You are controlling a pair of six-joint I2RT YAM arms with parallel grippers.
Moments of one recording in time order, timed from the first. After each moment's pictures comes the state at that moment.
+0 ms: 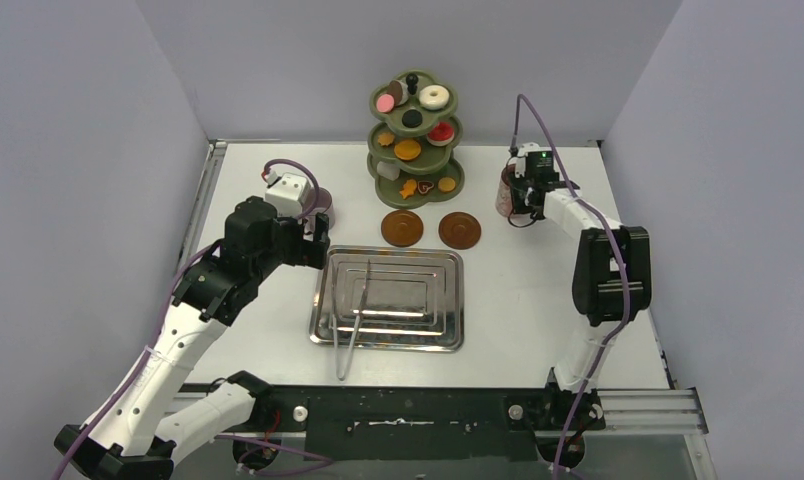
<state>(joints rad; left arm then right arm) -0.49 0.93 1.07 -0.64 -0.16 -0.11 0.08 1.90 1.35 -0.29 0.07 -0.14</state>
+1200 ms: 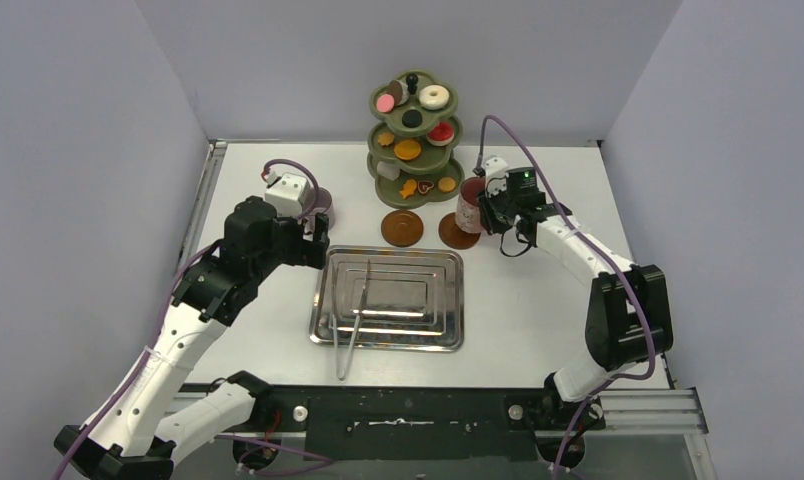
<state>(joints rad) -0.49 0.93 1.07 -0.64 -0.17 -0.11 0.24 1.60 1.11 -0.28 -0.12 -0.23</state>
